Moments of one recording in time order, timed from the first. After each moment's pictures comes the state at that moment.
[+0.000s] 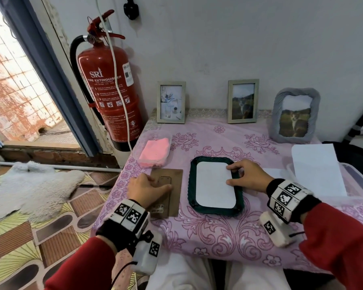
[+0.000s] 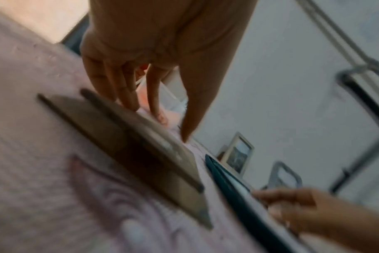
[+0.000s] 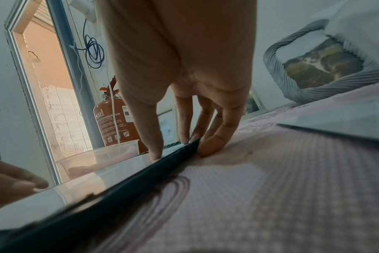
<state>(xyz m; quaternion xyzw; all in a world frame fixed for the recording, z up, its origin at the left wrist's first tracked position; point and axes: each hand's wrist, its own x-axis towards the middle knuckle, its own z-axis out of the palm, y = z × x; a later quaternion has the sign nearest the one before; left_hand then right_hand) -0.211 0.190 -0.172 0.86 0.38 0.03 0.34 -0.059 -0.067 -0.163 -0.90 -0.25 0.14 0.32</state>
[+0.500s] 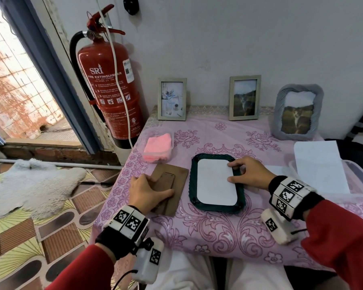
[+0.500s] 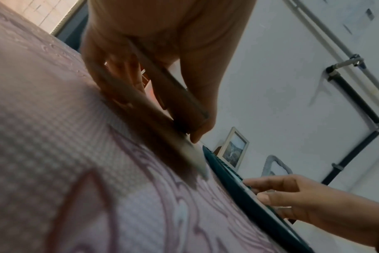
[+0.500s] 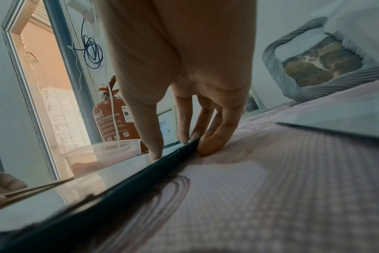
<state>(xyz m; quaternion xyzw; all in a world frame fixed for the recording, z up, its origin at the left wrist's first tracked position) -0.225 0.181 -0.180 0.86 0.35 0.10 0.36 -0.057 -0.069 -0.164 -0.90 -0.26 0.13 0.32</state>
